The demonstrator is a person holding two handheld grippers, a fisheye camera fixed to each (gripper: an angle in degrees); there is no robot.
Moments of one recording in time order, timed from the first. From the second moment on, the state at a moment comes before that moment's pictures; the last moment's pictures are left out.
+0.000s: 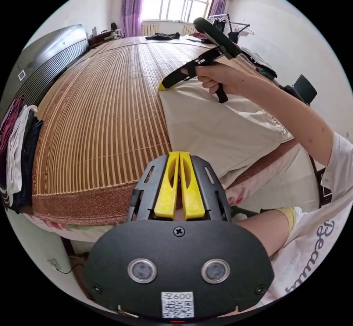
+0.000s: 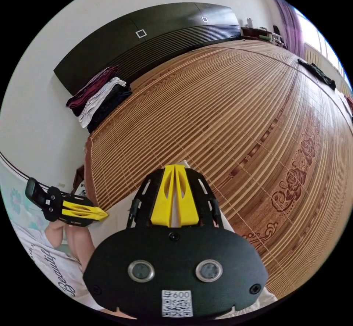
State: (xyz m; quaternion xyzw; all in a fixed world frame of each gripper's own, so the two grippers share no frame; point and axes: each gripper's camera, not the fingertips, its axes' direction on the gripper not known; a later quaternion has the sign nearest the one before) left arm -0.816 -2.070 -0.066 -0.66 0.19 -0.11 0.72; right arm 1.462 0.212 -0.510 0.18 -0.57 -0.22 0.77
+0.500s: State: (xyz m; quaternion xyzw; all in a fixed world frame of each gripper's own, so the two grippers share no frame) left arm -0.841 -2.105 -0.090 -0.62 0.29 -0.16 0.71; right arm 1.461 0.227 -0.528 0.20 -0.56 -0.21 0.77
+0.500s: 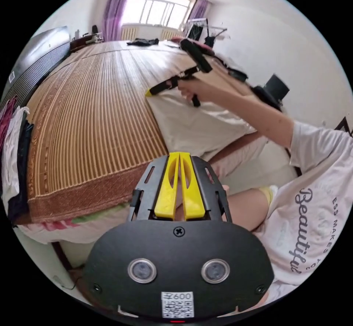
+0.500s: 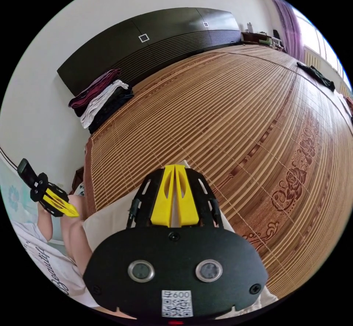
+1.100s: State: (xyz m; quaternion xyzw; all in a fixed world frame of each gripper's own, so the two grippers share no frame) left arm -0.708 -2.073 -0.153 -0.67 0.28 -0.04 0.69; right arm 1.436 0.231 -0.602 0.23 -0.53 -0.22 0.79
